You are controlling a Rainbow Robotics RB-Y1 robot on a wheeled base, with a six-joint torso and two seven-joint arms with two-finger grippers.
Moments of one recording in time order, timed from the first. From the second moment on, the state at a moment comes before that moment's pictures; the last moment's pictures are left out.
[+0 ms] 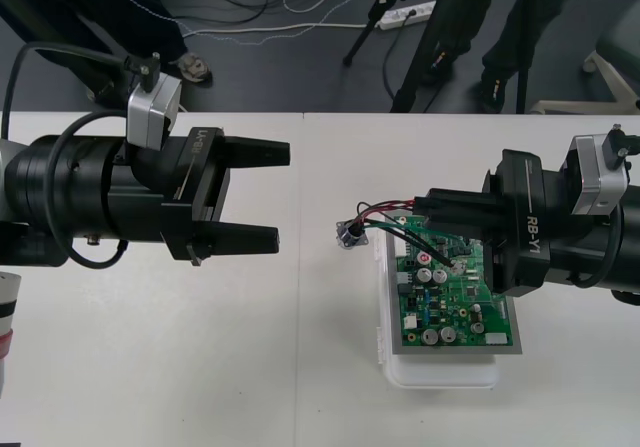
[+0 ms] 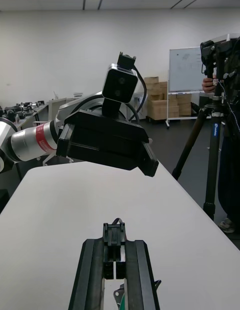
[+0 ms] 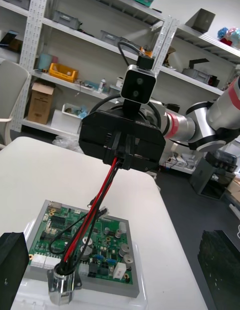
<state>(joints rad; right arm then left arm) -0.04 -0.82 0.12 -2.05 0.80 -0.98 -0.01 -0.28 0.38 0.08 -1.92 -1.21 -1.47 0.61</state>
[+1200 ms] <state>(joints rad) -0.10 -0.79 0.19 -2.05 0.87 -1.03 0.05 -0.30 0.22 -0.01 -1.92 -1.34 -1.54 0.30</state>
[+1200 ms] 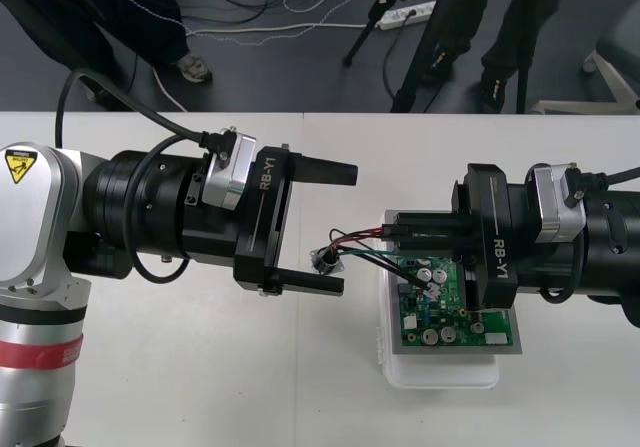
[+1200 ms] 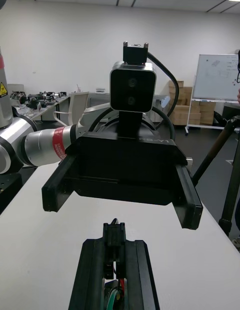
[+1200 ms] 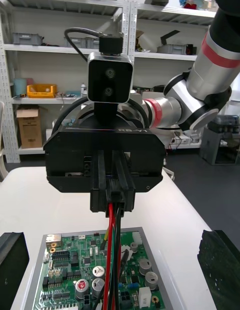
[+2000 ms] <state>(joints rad) -0.11 -0.77 0.20 -2.05 0.87 -1.03 0.05 -0.31 0.22 -0.06 -1.92 -1.36 -1.54 0.29</state>
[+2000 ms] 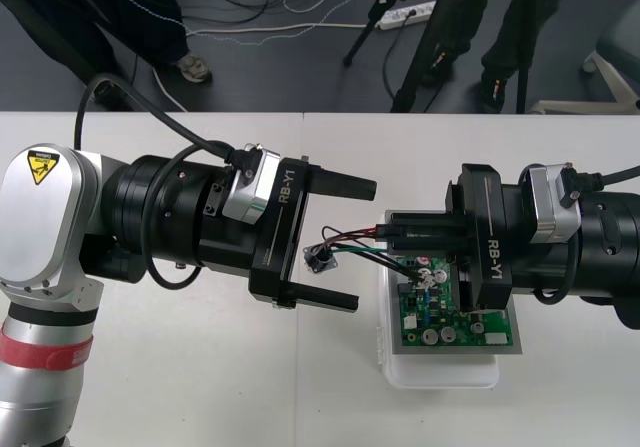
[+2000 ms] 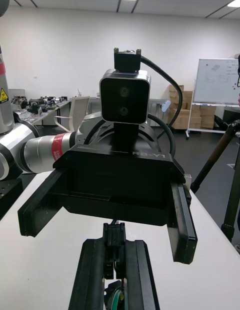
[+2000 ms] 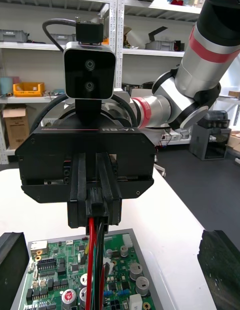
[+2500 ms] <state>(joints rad) -0.11 -0.77 0.20 -2.05 0.87 -1.03 0.05 -0.31 0.22 -0.06 -1.92 -1.36 -1.53 0.27</state>
